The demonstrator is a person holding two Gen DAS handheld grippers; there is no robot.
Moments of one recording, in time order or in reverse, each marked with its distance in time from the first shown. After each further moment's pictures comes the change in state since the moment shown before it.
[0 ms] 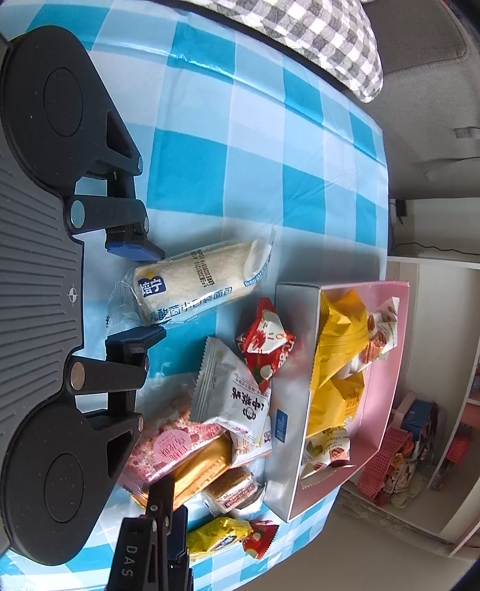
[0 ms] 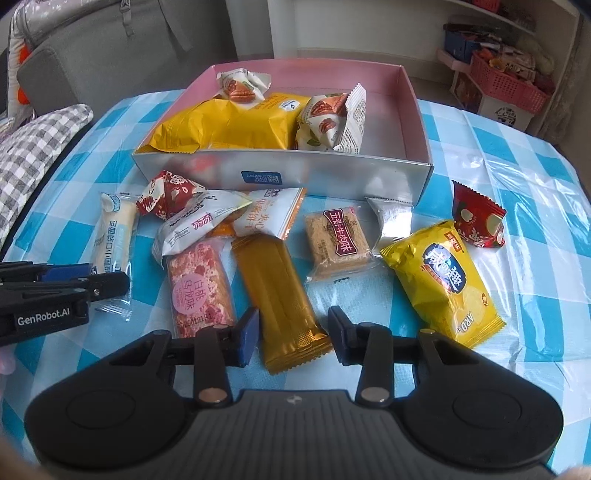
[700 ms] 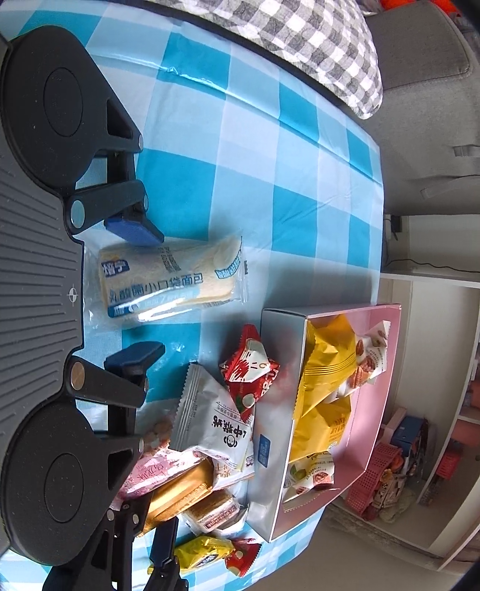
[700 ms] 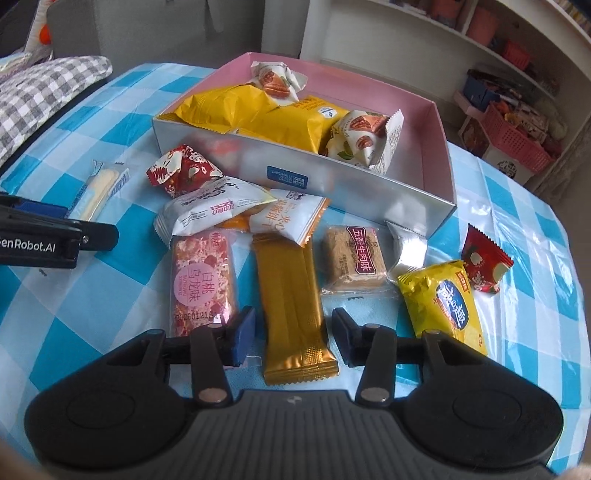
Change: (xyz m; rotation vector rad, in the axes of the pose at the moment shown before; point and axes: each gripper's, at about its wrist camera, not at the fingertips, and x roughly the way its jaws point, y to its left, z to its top) left arm 0.006 0.007 0.006 -0.025 -0.032 0.039; right arm 0.010 0.037 -0.005 -0.240 -0.038 -0.120
